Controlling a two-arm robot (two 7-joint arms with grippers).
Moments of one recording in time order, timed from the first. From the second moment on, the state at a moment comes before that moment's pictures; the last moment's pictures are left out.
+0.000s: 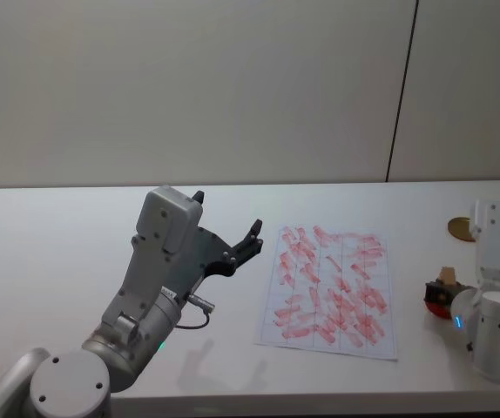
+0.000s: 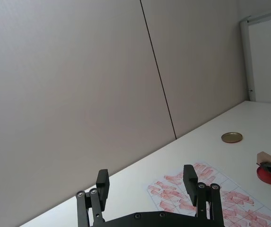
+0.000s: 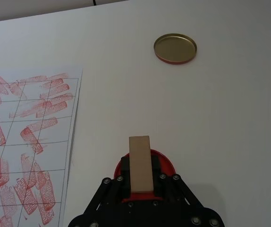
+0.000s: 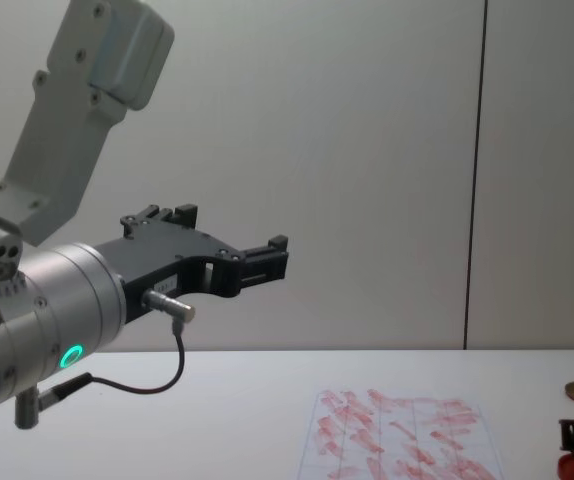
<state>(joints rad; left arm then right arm) -0.24 0.38 0.45 -1.63 -0.20 0.01 -0.01 0.55 0.02 -0.11 -0.87 0.24 0.41 -0.22</state>
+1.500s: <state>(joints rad) -0.24 0.38 0.45 -1.63 -0.20 0.01 -0.01 0.34 0.07 -0.09 -1.28 0.16 0.26 -0.06</state>
